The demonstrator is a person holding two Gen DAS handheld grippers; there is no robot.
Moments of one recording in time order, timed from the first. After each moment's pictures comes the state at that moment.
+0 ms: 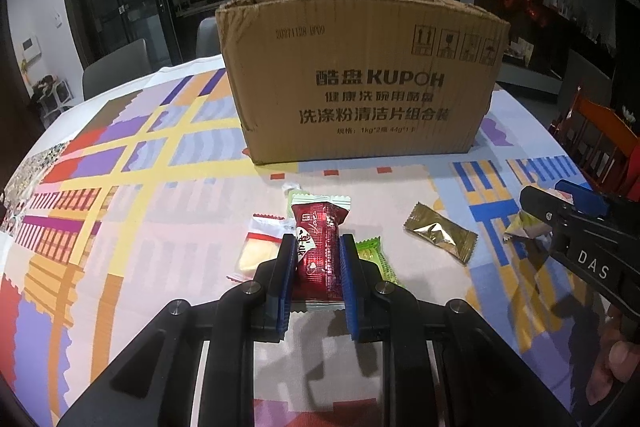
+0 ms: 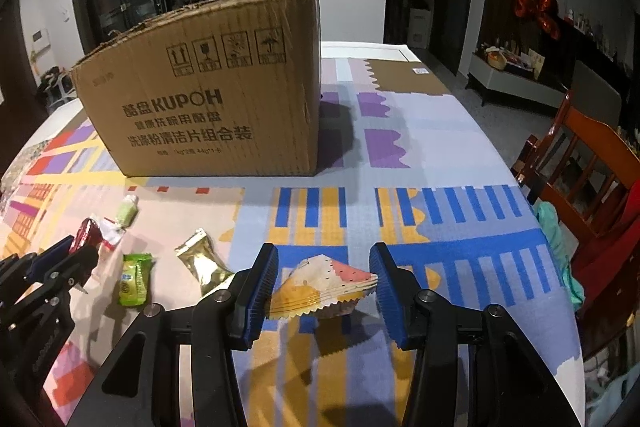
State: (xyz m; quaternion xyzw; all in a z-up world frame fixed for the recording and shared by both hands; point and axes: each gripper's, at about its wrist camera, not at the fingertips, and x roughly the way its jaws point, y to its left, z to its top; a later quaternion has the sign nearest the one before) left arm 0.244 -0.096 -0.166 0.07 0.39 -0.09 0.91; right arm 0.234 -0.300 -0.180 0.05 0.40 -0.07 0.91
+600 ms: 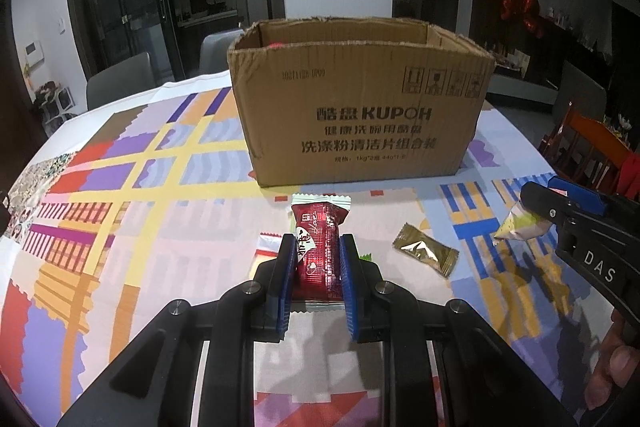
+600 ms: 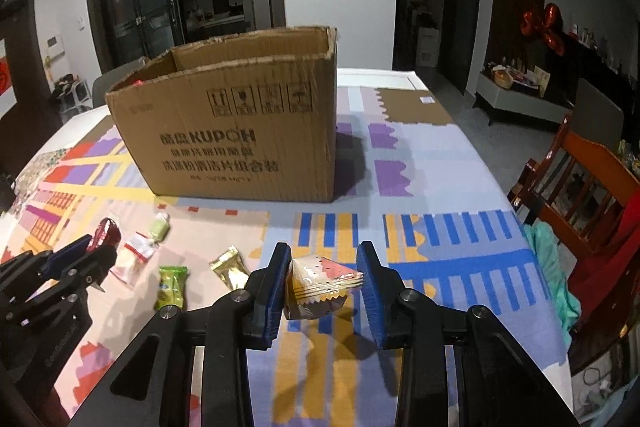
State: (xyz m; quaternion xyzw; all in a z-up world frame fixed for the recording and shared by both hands) left arm 0.234 -0.094 -0.136 0.07 0.37 -0.10 0.92; right arm 0.222 -0.292 -0.146 0.04 0.37 -0.05 0.93
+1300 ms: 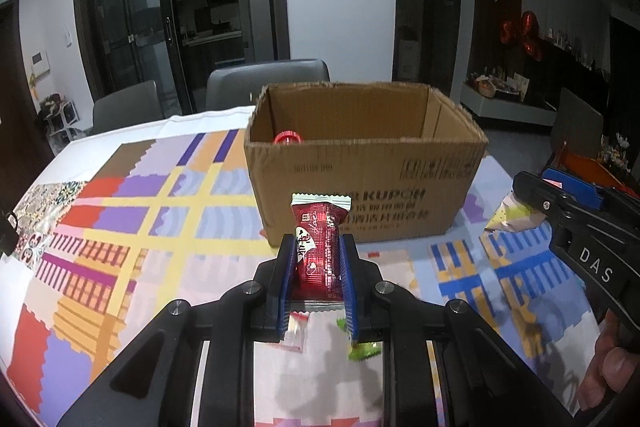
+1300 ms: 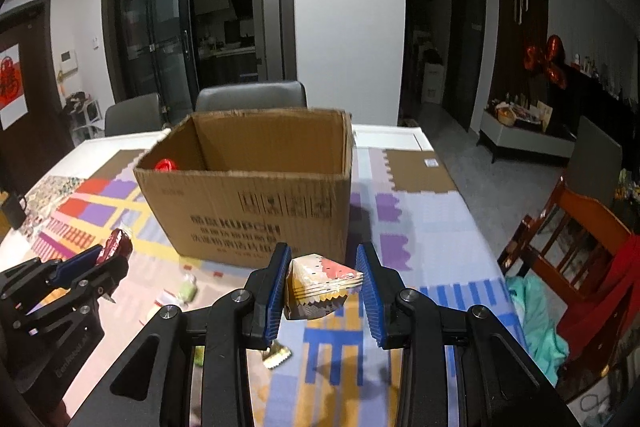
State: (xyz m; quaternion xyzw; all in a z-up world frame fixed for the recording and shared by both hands) left arm 0.250 -0.094 -0.074 0.05 0.34 -0.10 0.94; right arm 0.235 -0.286 -0.080 0.03 0.31 -0.04 0.95
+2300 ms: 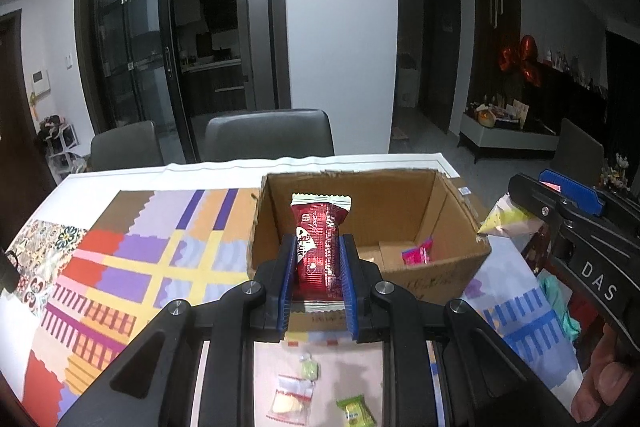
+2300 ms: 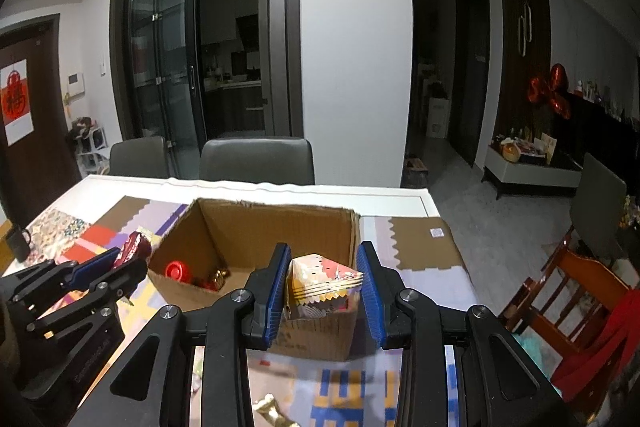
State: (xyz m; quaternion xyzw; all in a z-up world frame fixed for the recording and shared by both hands) left arm 0.313 -0.104 -0.014 0.05 0.29 -0.10 0.95; right arm 0.285 -0.292 -0.016 0.02 0.25 -0.03 0.97
